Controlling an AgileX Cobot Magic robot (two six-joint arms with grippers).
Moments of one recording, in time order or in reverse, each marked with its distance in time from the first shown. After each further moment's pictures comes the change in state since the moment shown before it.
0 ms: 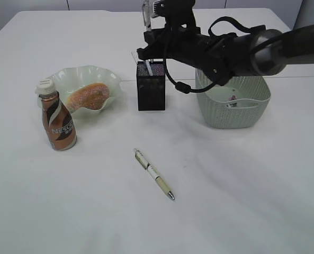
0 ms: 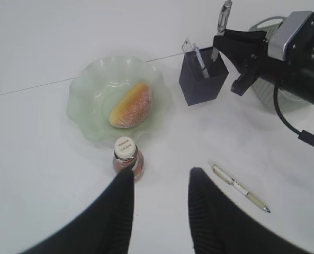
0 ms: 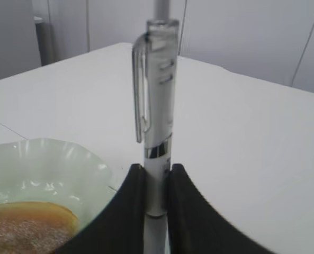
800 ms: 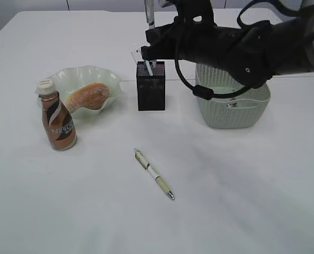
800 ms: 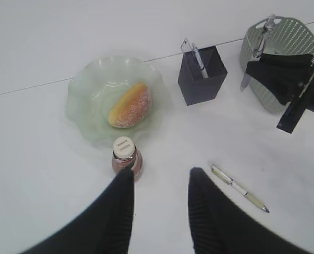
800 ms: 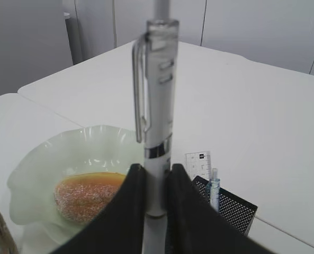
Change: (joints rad) left arm 0.000 0.000 0.000 -0.003 0.000 0.000; right arm 0.057 -0.319 0.351 -0.037 0.010 0.083
